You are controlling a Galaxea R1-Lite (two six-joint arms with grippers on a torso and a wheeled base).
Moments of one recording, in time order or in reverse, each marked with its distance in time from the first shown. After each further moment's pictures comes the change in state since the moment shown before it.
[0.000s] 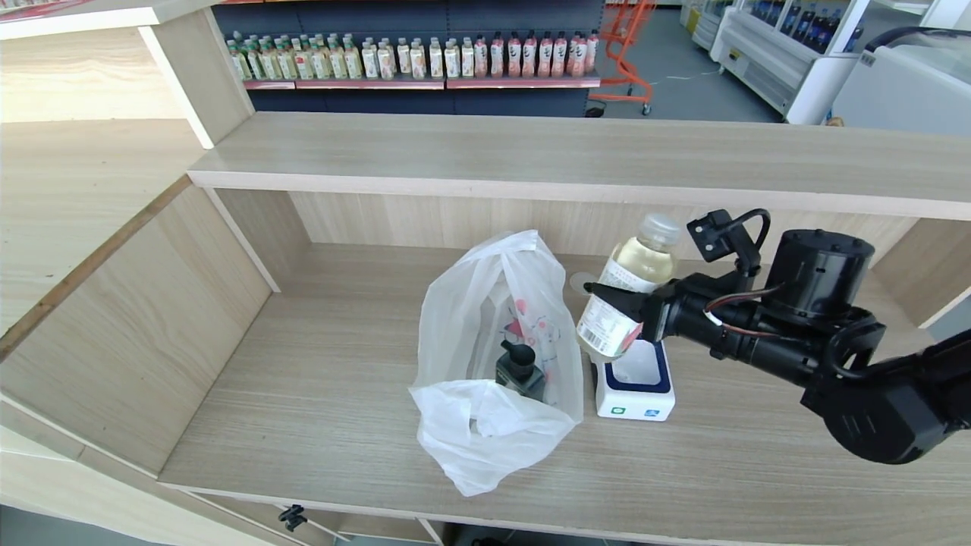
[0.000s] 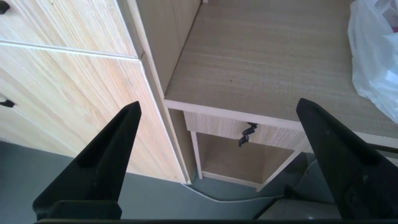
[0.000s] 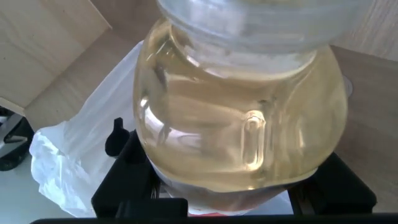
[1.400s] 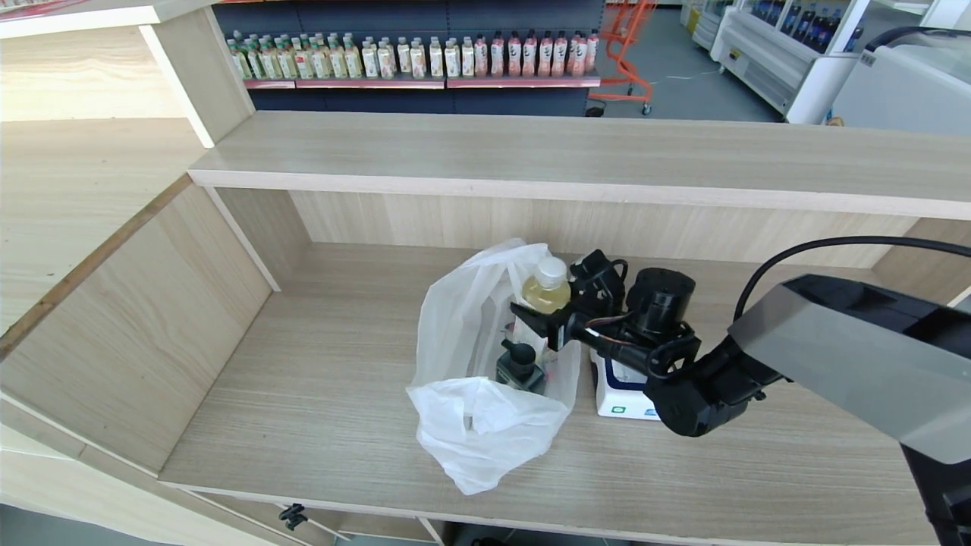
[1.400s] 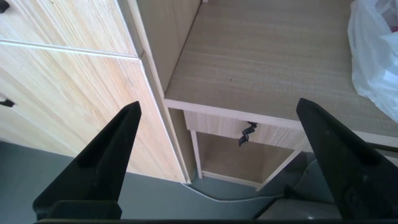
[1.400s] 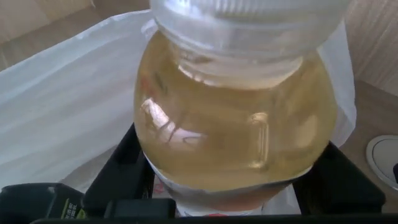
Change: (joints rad) left arm 0.000 0.000 0.000 0.000 0.000 0.000; right arm 0.081 0.486 -0.381 -0.203 0.031 -0.202
